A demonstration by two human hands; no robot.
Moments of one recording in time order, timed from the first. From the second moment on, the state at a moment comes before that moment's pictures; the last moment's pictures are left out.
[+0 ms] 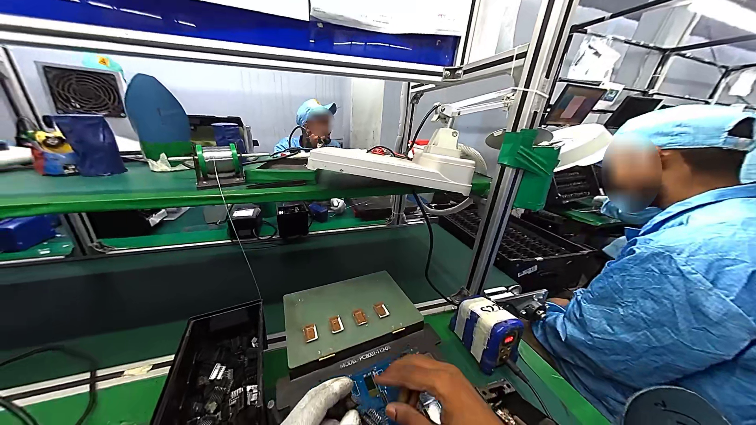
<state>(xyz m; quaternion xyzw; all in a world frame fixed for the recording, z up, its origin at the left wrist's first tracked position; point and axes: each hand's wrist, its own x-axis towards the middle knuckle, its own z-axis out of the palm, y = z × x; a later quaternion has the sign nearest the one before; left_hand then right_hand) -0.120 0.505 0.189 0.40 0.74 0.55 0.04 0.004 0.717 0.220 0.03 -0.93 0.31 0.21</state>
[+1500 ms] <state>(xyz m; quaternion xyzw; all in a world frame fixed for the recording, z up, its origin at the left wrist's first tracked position) -0.122 0.507 0.188 0.36 0.76 0.54 0.01 -0.022 0.729 0.189 -0.06 -0.90 0.35 0.26</state>
